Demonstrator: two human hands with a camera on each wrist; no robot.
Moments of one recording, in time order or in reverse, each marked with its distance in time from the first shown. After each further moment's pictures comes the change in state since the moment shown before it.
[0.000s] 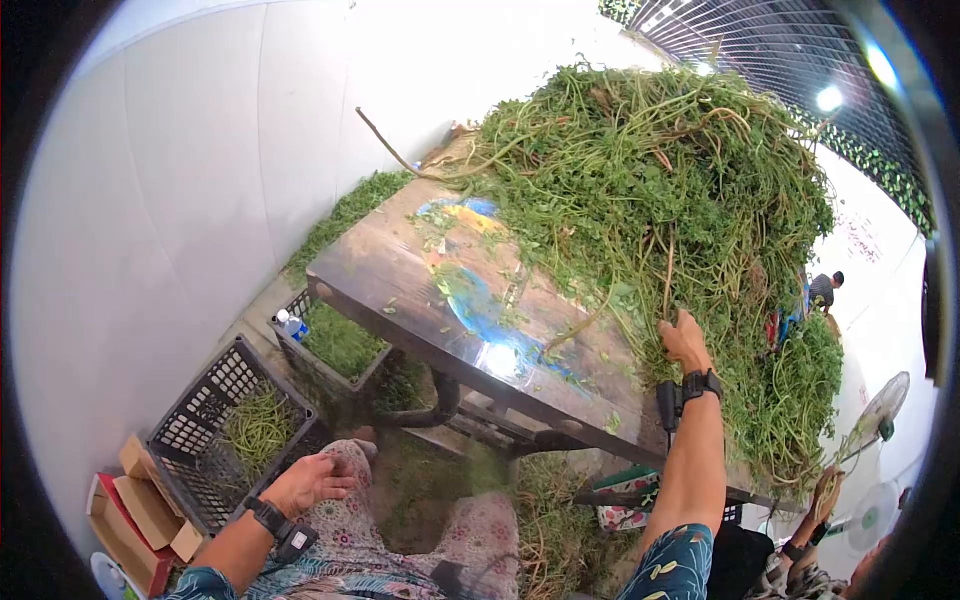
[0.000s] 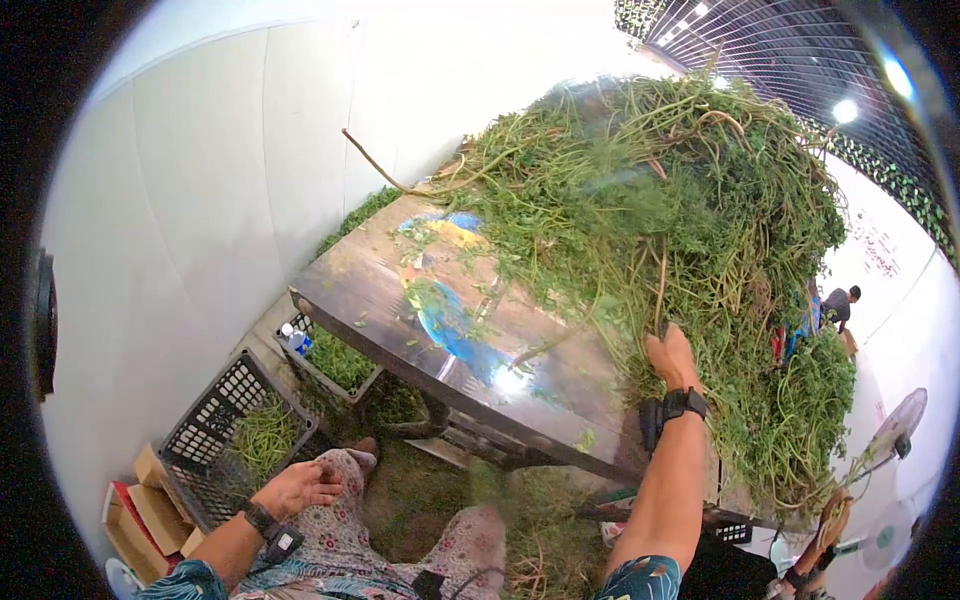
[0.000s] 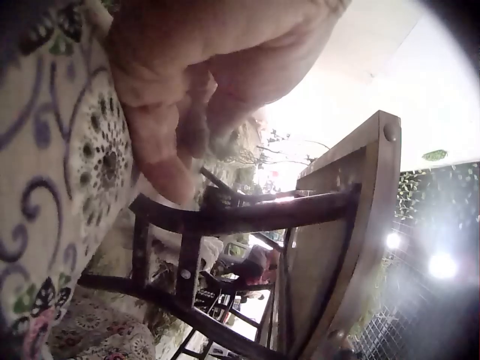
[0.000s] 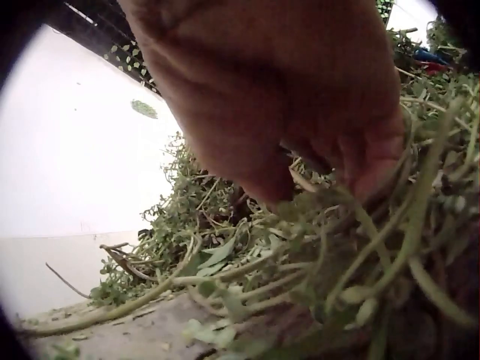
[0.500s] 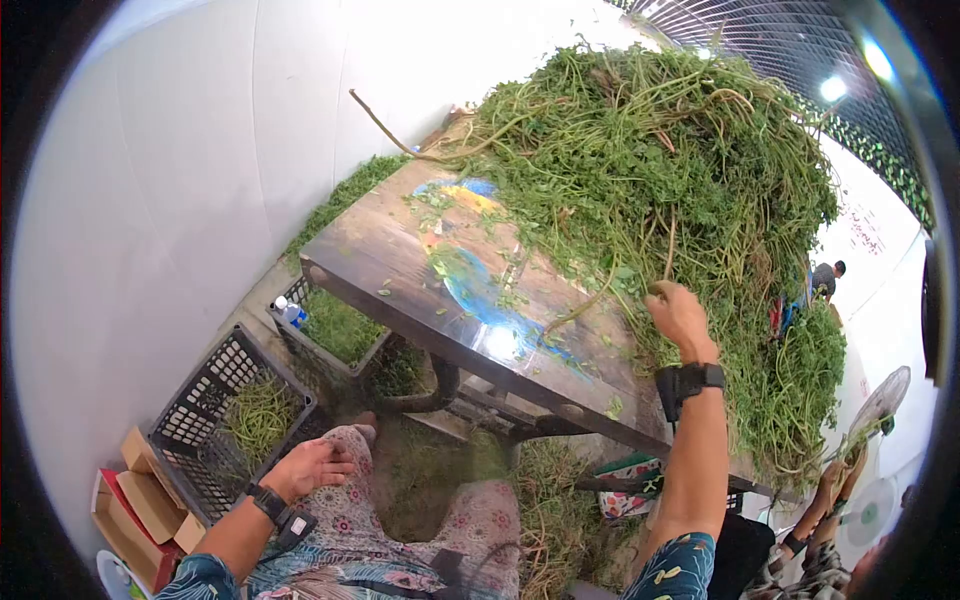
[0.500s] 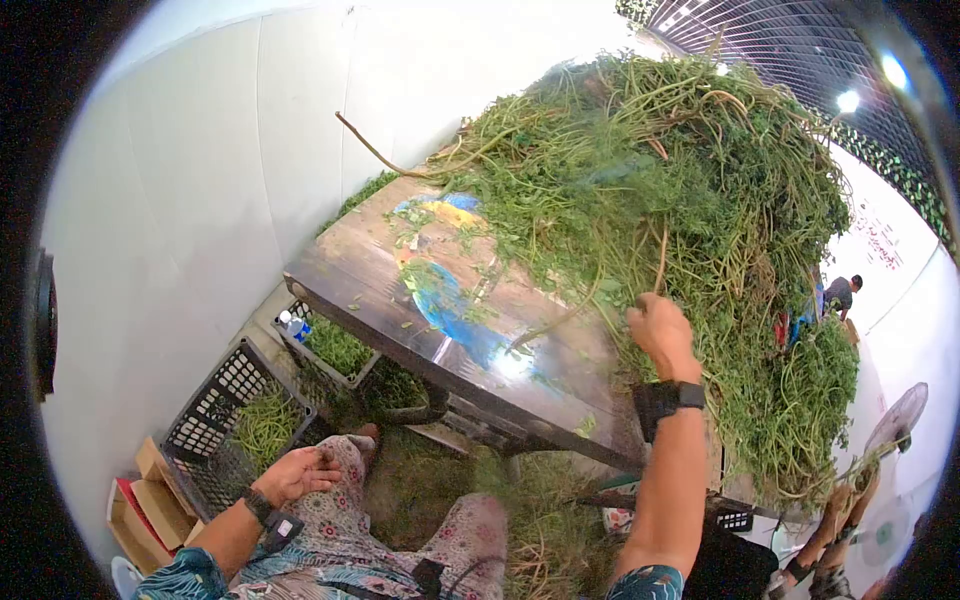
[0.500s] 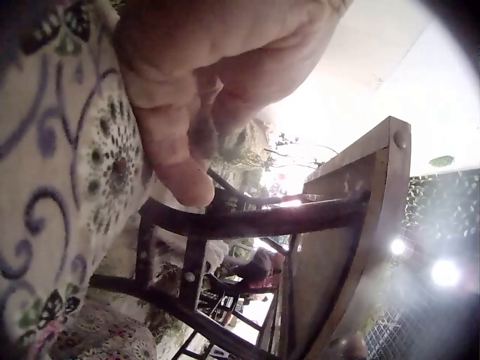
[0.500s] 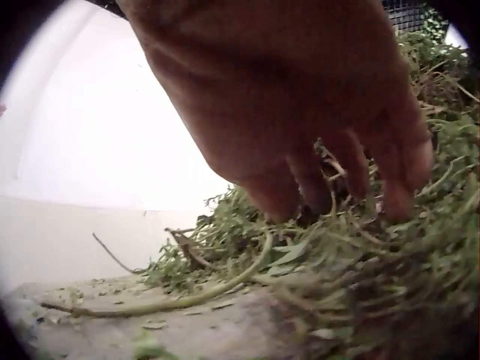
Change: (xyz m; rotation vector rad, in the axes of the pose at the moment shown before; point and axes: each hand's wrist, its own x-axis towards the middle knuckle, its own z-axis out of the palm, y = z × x) left_hand 0.014 -0.004 -0.007 0.035 0.025 -0.034; right_hand -0.029 -0.034 -0.006 -0.175 0.136 -0.308
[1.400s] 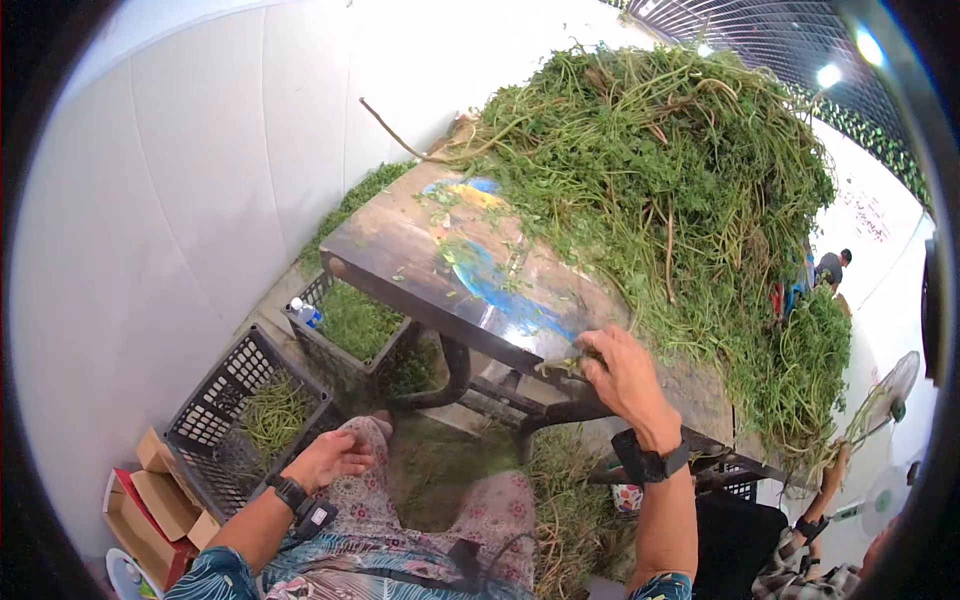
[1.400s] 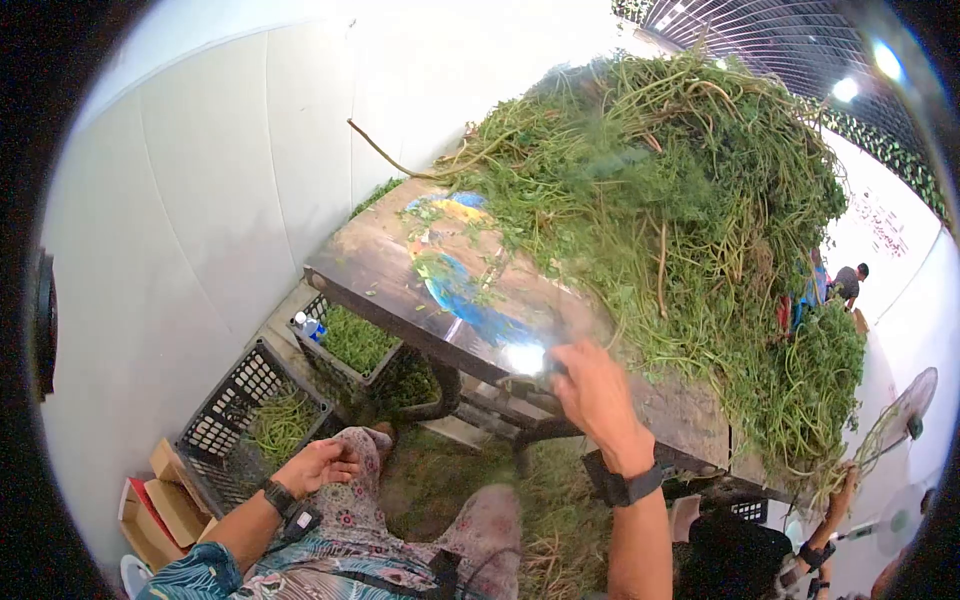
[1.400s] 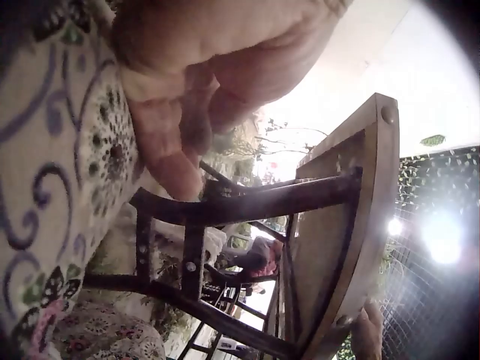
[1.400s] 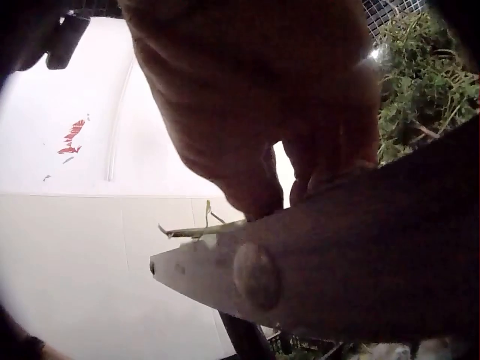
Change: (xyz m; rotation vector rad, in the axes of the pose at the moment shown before) left_hand -0.007 -0.005 0.009 0.060 -0.011 0.056; right_hand -0.123 -0.073 0.008 0.309 -0.004 -0.533
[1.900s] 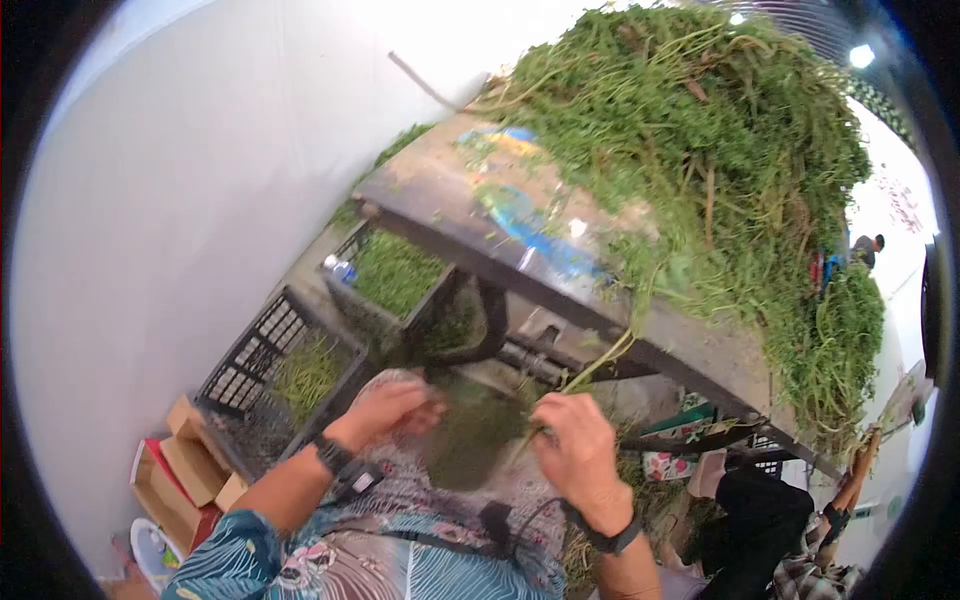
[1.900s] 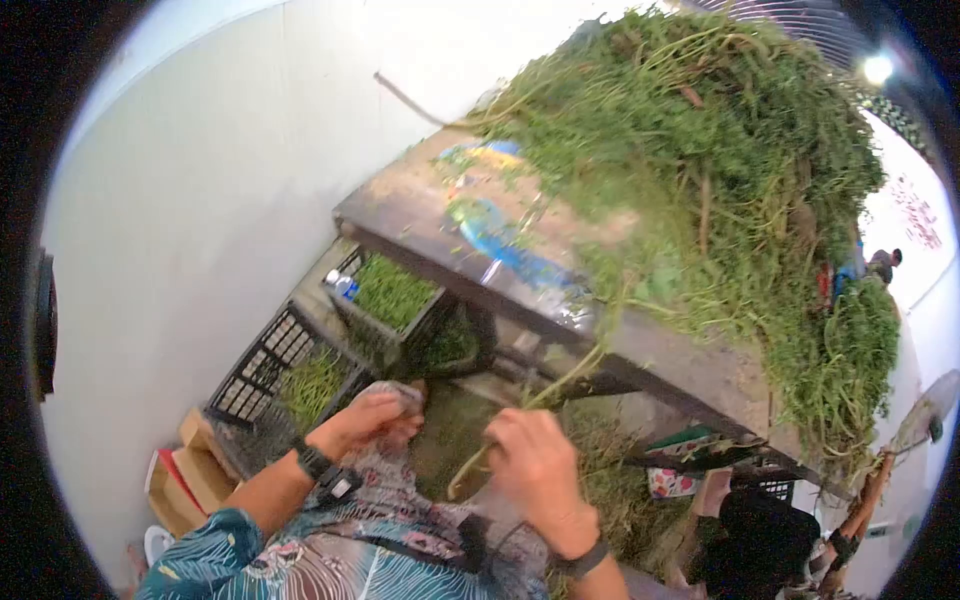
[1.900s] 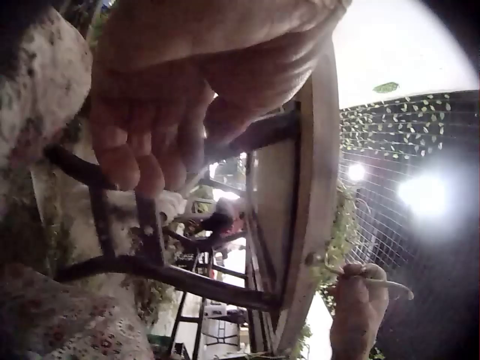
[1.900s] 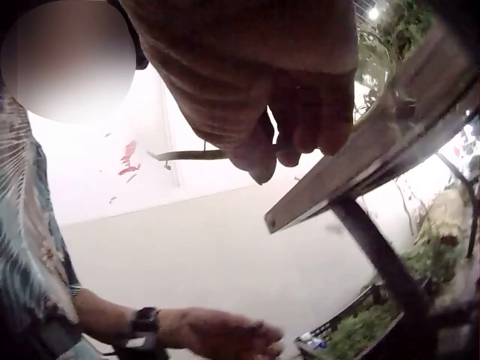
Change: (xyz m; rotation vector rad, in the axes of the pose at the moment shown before) left_hand 0.004 -0.001 0.044 0.313 -0.270 0.128; right_hand -0.084 -0.105 0.065 0.264 0.193 -0.105
